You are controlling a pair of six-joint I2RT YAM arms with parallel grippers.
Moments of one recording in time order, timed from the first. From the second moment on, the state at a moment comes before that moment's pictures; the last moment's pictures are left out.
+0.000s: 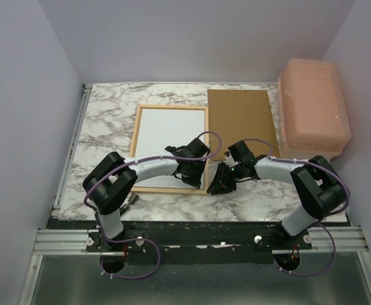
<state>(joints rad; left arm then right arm) -0.86 1.75 1.08 -0.44 0.19 -0.53 0.54 1.61 0.69 -0.21 -0.55 0.85</state>
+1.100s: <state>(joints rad) -0.55 1.21 0.96 -0.29 0.41 -0.69 0.54 1.82 1.00 -0.28 -0.49 0.80</state>
